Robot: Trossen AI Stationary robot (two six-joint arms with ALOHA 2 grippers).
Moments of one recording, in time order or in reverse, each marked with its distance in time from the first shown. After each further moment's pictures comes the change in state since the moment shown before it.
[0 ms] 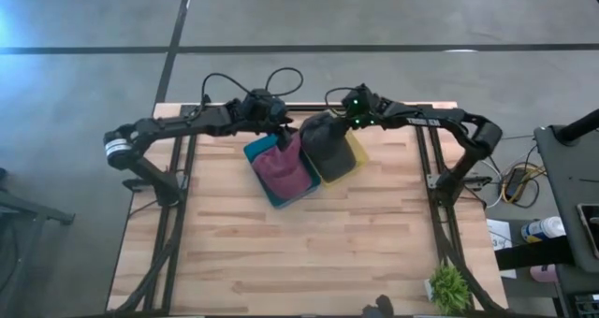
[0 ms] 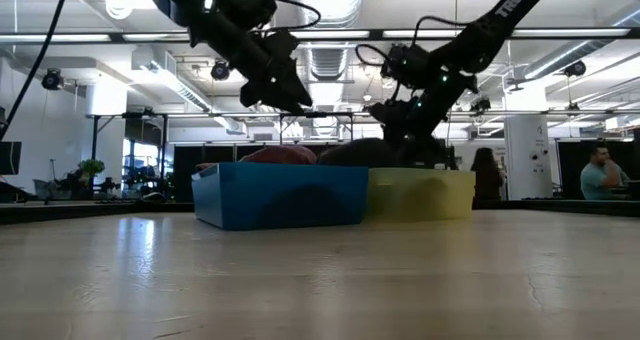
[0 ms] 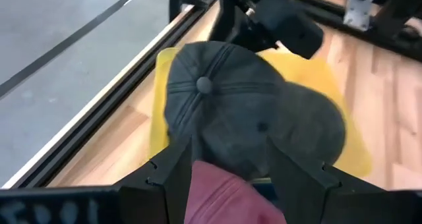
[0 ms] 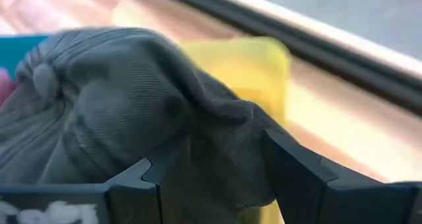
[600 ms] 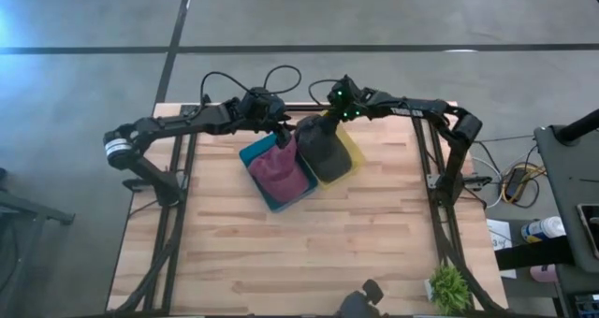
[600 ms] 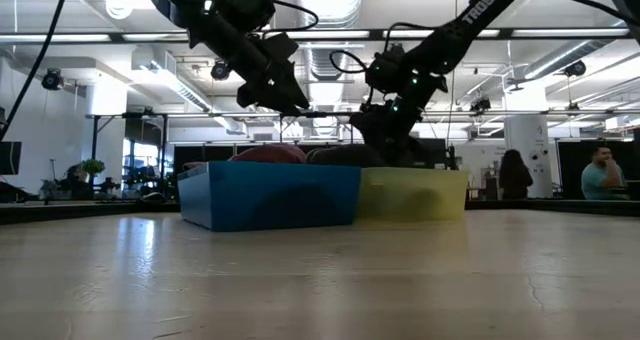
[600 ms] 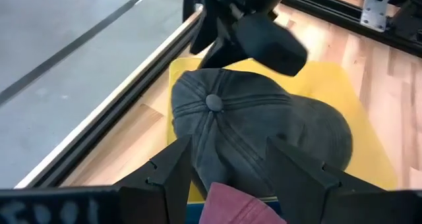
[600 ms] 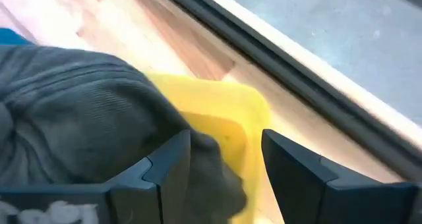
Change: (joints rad) left arm 0.019 -0.001 -0.001 -0.011 -0.022 0.004; right arm 0.003 0.180 0.261 -0.159 0.046 -0.167
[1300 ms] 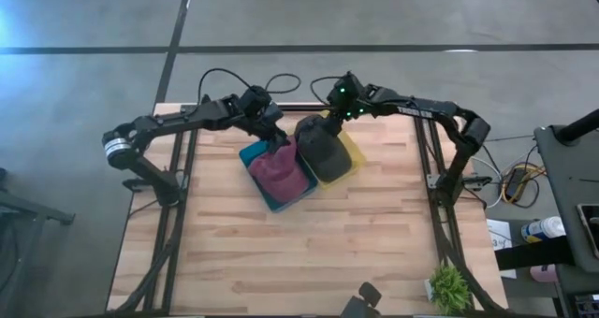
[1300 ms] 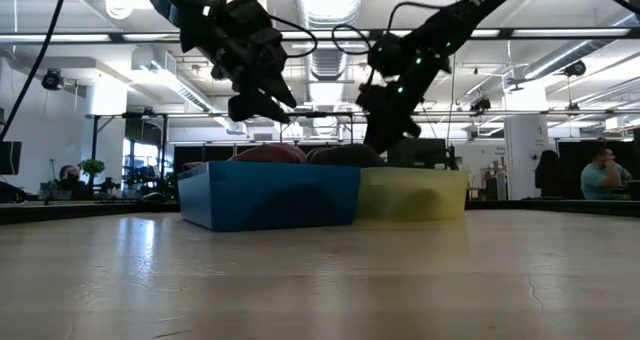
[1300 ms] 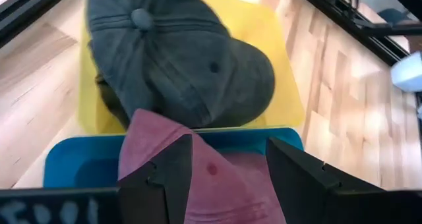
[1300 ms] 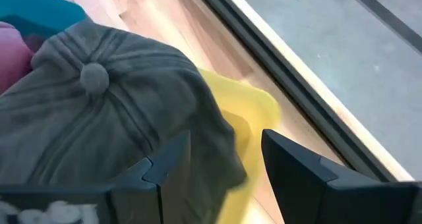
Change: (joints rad) left arm 0.044 -0.004 0.015 -0.205 0.339 -0.090; right arm 0.018 -0.080 0.039 -0.121 -0.037 -0.183
